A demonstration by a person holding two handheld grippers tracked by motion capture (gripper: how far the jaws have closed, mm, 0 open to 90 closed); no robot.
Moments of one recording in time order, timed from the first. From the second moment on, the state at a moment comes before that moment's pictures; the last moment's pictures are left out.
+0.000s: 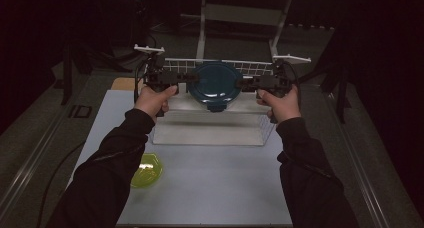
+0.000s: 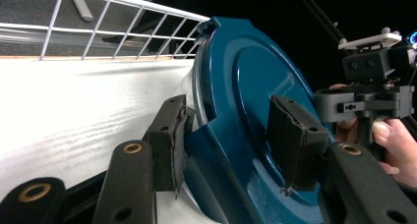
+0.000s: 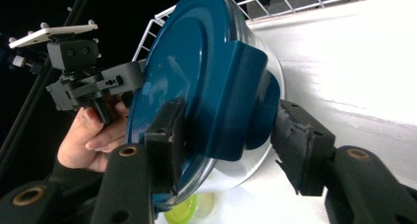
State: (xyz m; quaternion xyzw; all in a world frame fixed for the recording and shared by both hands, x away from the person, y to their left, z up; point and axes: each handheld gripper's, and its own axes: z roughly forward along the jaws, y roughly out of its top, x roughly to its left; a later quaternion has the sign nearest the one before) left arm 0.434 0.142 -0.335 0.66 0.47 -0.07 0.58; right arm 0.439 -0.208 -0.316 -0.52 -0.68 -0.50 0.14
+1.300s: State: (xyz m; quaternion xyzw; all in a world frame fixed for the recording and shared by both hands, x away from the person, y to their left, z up) left arm 0.368 0.151 -0.307 0.69 0.35 0.04 0.64; right arm 0.355 -0.196 -0.289 -0.42 -0.76 -0.50 -0.01
